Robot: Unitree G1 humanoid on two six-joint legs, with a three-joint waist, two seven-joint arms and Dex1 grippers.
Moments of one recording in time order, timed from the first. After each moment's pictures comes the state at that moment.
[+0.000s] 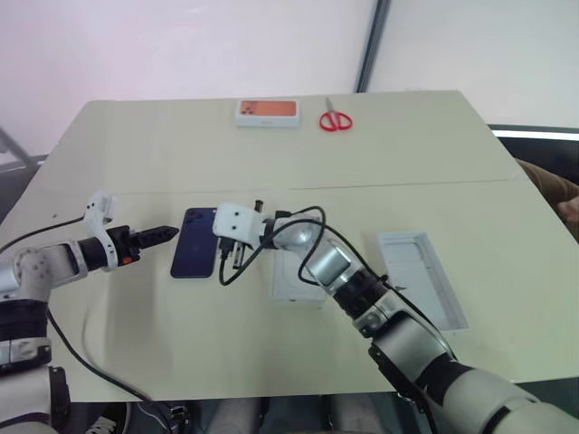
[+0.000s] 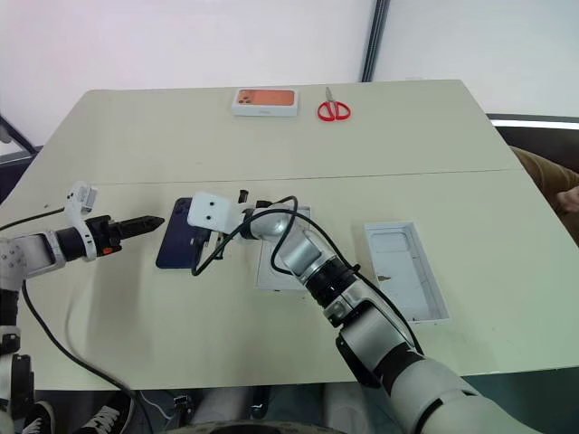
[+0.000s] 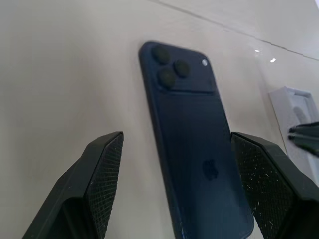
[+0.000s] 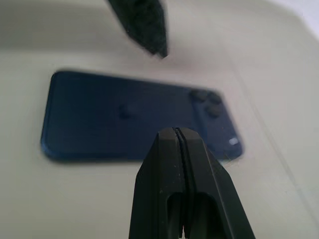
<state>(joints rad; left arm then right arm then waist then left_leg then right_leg) -0.48 0.83 0.29 0.42 -0.71 1.11 -0.80 -0.85 0.02 0.53 0.51 -0.24 0.17 0.72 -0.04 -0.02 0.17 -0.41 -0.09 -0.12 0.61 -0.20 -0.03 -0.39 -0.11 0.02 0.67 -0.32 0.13</state>
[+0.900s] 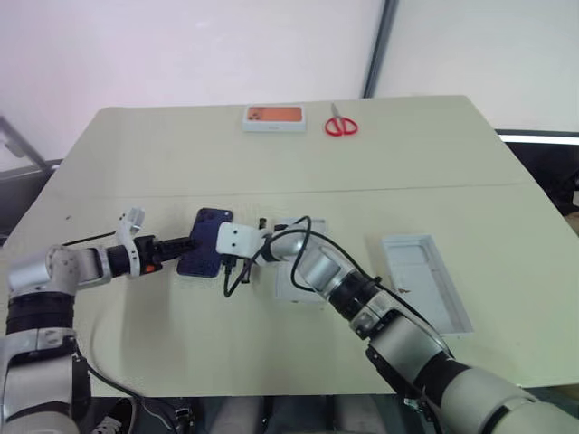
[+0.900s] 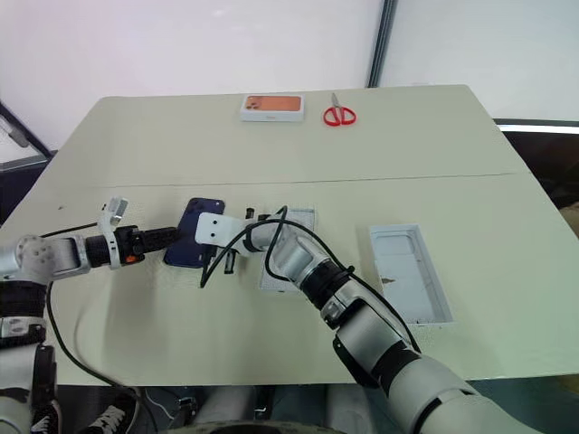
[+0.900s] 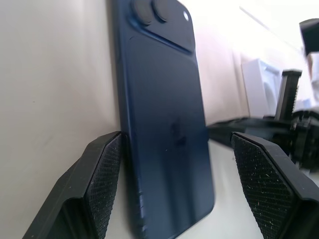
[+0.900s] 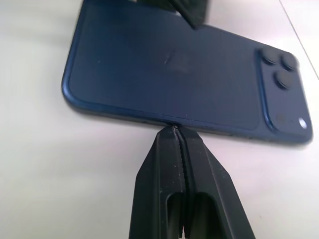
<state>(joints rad) -0.53 0.71 0.24 0.45 -0.64 1.22 -0.87 -0.86 0.03 0.56 0.60 -0.29 0.21 0.73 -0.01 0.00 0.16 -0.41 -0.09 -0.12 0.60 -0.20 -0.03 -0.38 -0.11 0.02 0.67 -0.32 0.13</state>
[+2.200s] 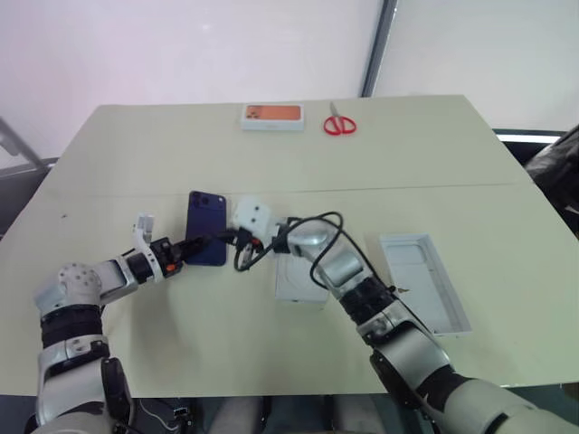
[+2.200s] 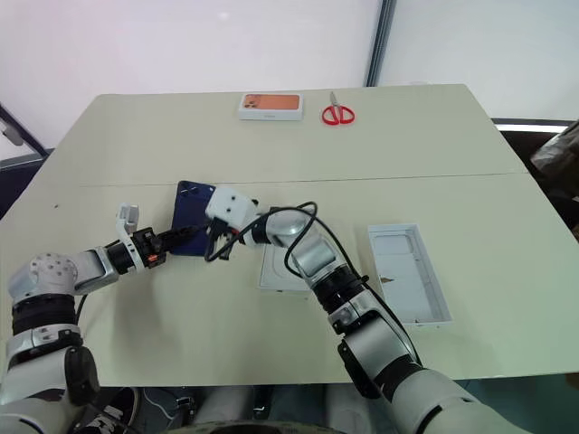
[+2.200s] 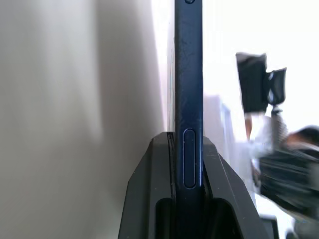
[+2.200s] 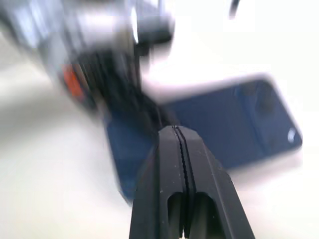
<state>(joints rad) -0.48 0.48 0.53 0.41 -0.78 1.23 -0.74 -0.76 0.01 0.30 0.31 0.05 0.26 0.87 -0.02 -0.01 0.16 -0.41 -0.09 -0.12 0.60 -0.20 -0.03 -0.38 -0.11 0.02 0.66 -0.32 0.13</state>
